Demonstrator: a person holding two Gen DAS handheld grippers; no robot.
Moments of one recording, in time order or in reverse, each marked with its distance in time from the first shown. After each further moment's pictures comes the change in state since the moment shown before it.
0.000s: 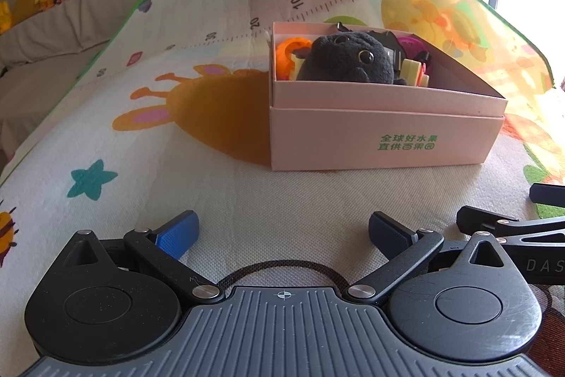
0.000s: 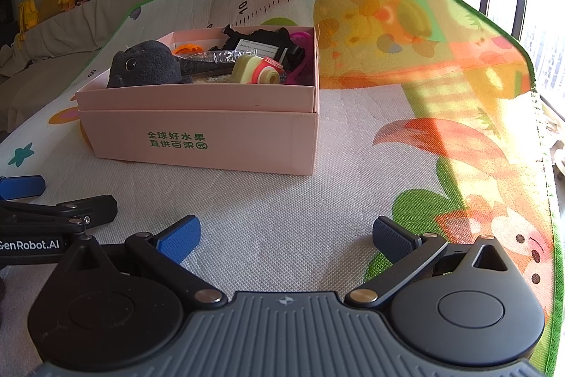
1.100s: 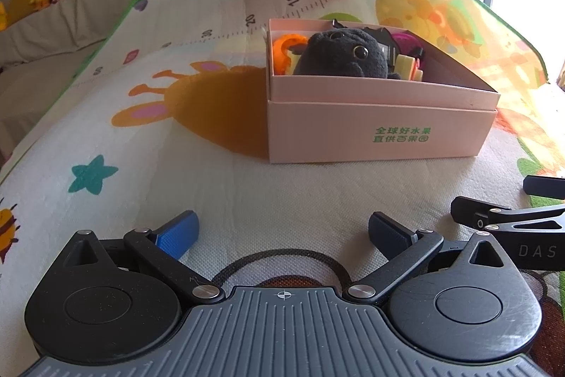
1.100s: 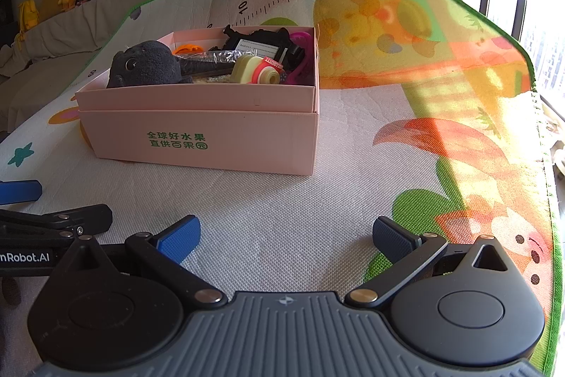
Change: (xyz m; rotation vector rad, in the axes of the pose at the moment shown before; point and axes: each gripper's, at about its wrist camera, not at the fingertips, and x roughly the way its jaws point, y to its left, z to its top) left arm -0.005 0.000 -0.003 0.010 0.010 -0.017; right arm -0.001 0.000 0.000 -0.002 0.000 -0.002
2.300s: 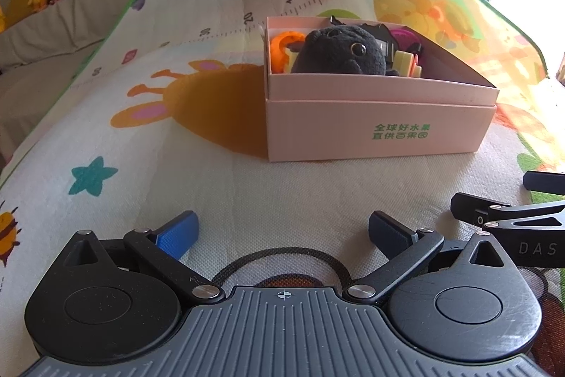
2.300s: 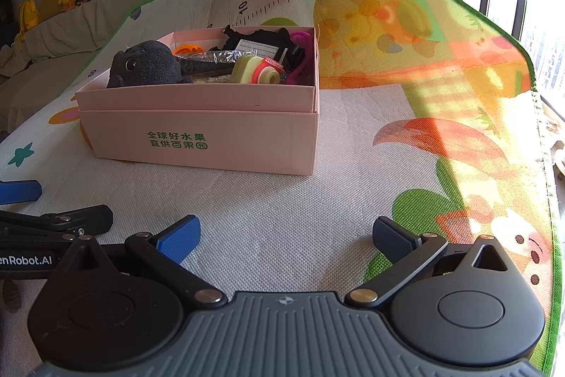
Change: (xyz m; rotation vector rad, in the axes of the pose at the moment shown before) left arm 0.000 0.000 0.001 0.016 0.016 -0.004; right arm -0.001 0.000 0.000 0.000 0.000 0.000
